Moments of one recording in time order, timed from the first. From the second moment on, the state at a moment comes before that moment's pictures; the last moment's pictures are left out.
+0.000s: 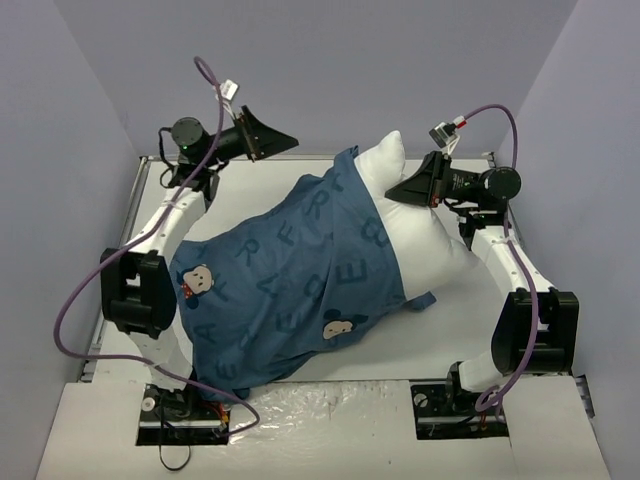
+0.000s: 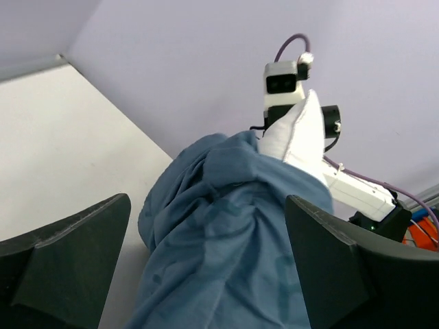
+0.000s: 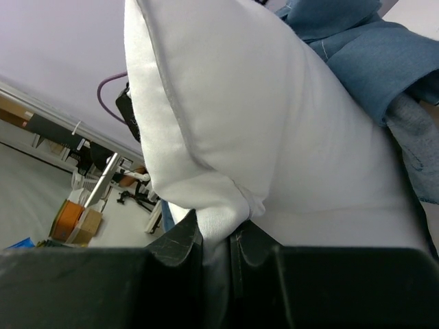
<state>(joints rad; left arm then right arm) -0.20 1.80 1.52 0.63 1.06 -1.11 -0.01 1.47 1.04 1.04 -1.41 1.53</state>
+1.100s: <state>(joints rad) -0.34 1.66 1.67 -0.39 0.98 -0.34 -0.08 1.54 1.02 1.06 -1.41 1.52</state>
